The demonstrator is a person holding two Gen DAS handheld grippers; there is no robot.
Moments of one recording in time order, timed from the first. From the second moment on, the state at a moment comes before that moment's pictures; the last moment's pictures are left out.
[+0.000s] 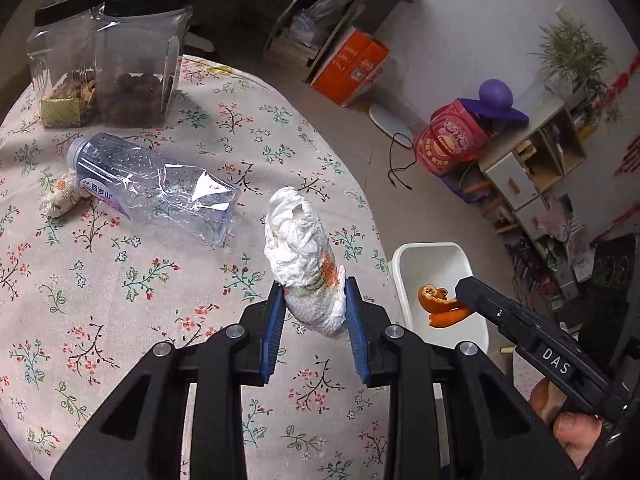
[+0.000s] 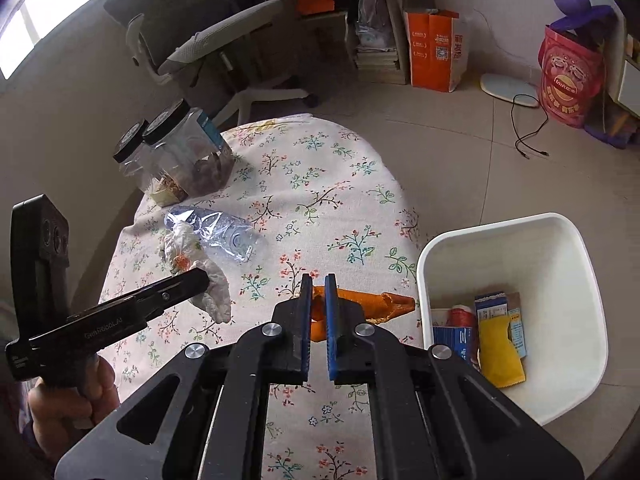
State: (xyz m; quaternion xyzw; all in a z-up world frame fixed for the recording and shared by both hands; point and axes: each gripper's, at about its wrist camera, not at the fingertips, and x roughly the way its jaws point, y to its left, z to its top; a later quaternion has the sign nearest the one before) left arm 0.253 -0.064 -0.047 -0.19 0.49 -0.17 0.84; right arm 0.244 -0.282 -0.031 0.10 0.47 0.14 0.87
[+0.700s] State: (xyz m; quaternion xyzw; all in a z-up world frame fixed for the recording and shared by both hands) left arm 0.267 -0.283 -0.084 -0.10 0.54 -0.31 0.77; right arm 0.224 -0.459 -0.035 0.23 0.44 -0.01 0.87
